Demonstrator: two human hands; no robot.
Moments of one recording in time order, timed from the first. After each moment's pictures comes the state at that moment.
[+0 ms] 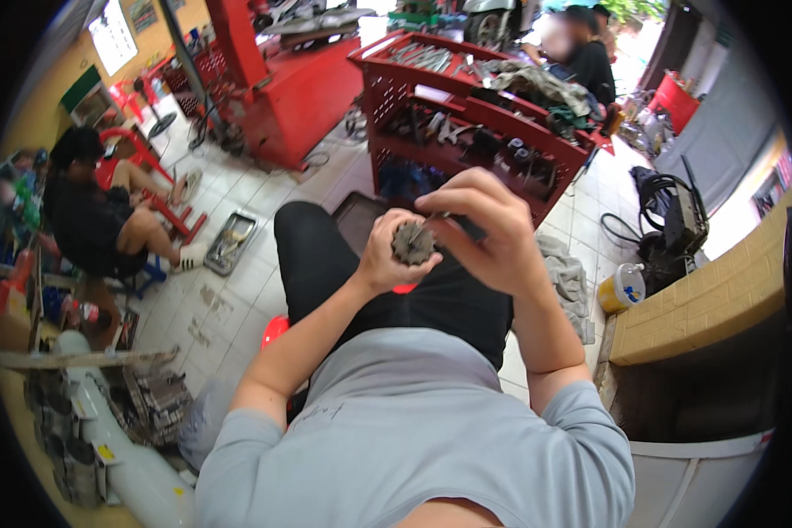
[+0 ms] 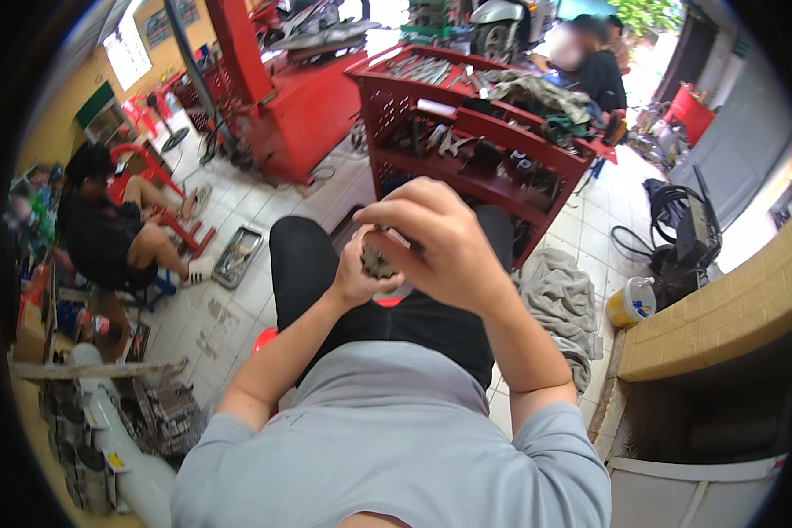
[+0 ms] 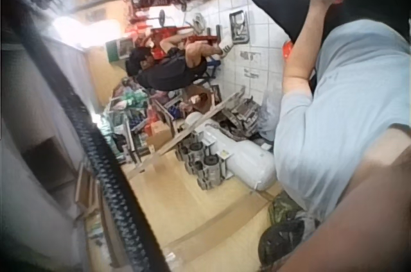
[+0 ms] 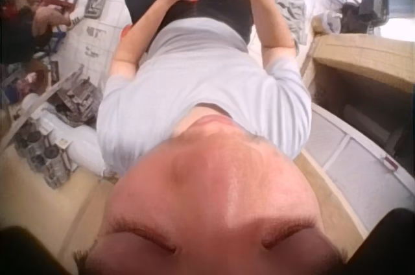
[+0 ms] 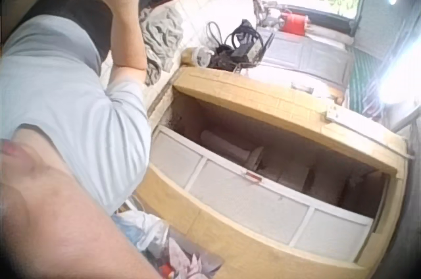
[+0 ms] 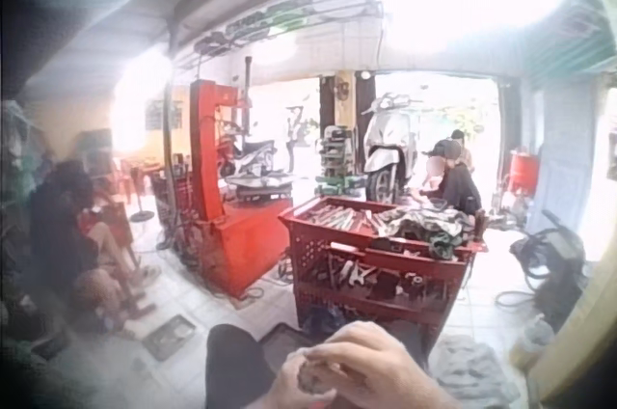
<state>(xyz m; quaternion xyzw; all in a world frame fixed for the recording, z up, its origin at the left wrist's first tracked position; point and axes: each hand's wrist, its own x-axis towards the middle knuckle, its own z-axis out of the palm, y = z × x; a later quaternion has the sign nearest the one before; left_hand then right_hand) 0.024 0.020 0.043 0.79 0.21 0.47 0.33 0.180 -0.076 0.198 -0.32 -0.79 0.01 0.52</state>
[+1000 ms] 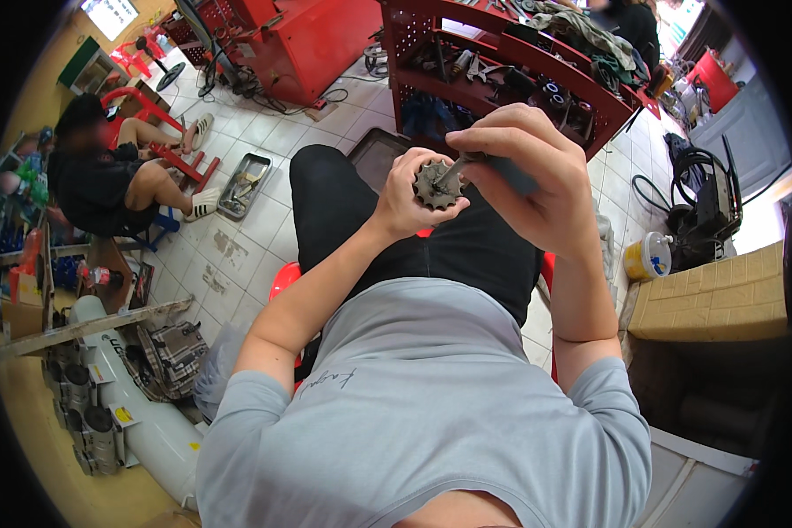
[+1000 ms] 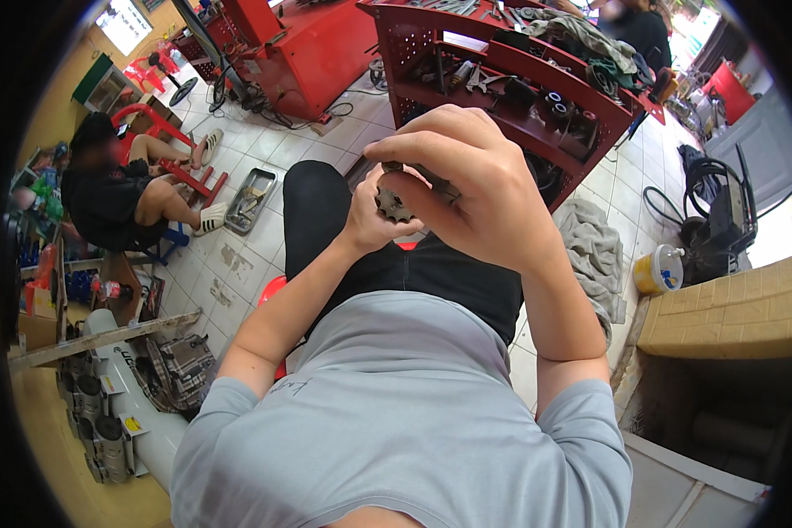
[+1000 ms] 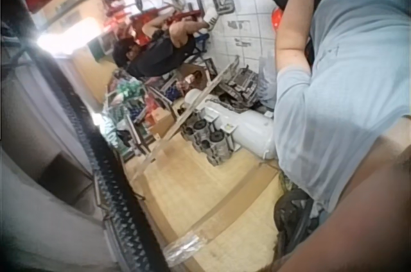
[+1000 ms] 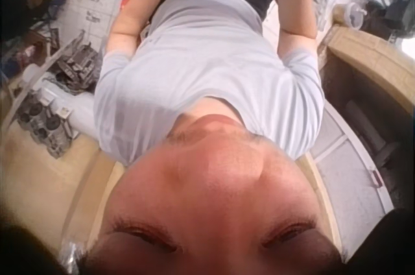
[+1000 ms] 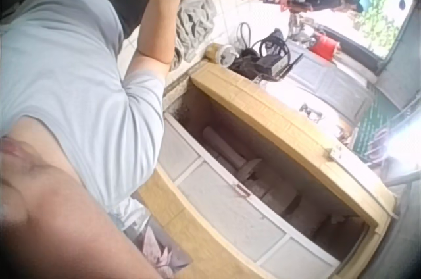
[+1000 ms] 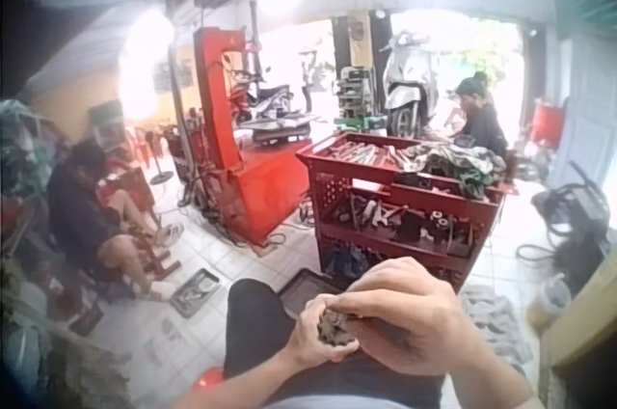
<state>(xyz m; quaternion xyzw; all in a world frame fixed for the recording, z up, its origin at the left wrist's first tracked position) 0.023 0.023 0.046 0.77 0.24 0.44 0.38 0.188 -0.063 0.192 -0.31 -0.81 -0.02 0.50</state>
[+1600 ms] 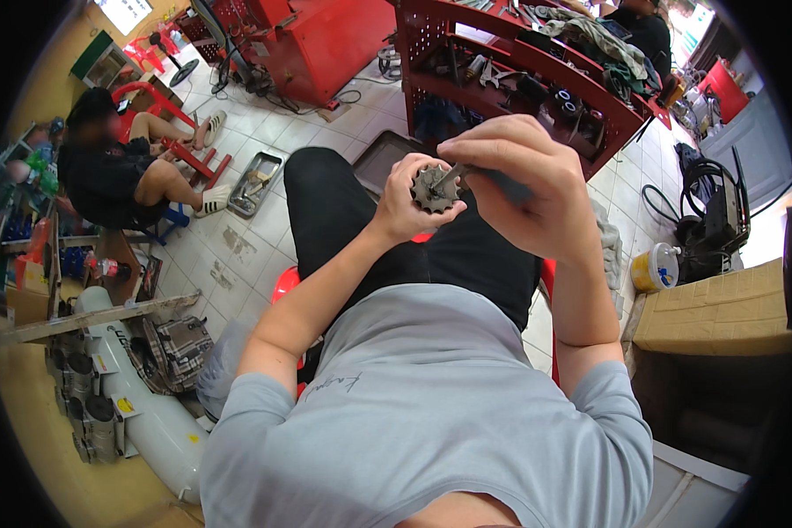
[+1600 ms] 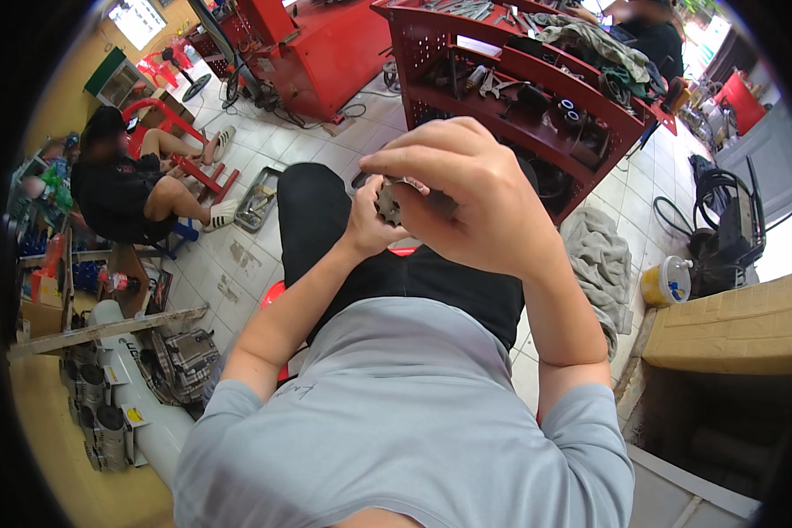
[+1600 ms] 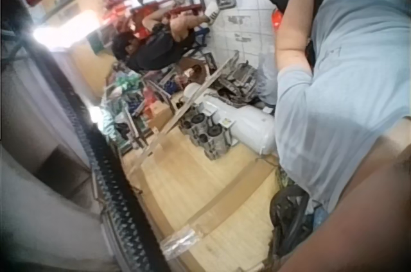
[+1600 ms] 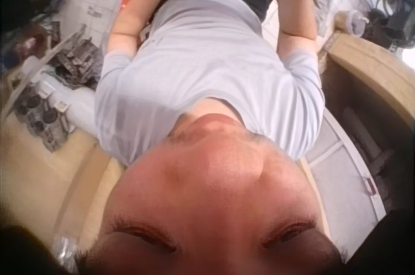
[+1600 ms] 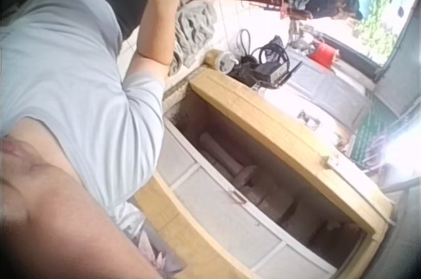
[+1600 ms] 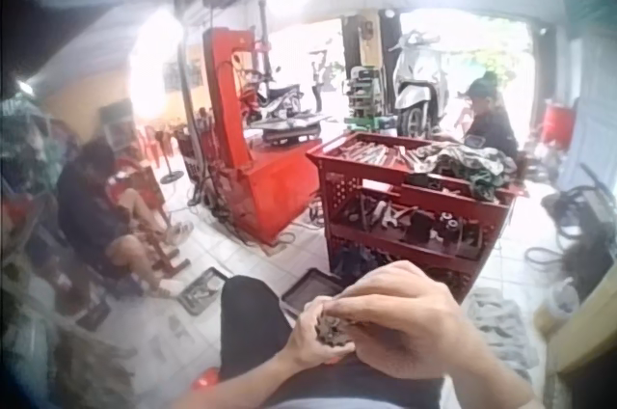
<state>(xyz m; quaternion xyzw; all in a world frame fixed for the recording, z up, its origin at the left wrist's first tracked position) 0.014 0.030 0.036 0.76 0.26 0.46 0.37 0.183 -0.060 0.192 -0.30 -0.82 0.00 0.49</state>
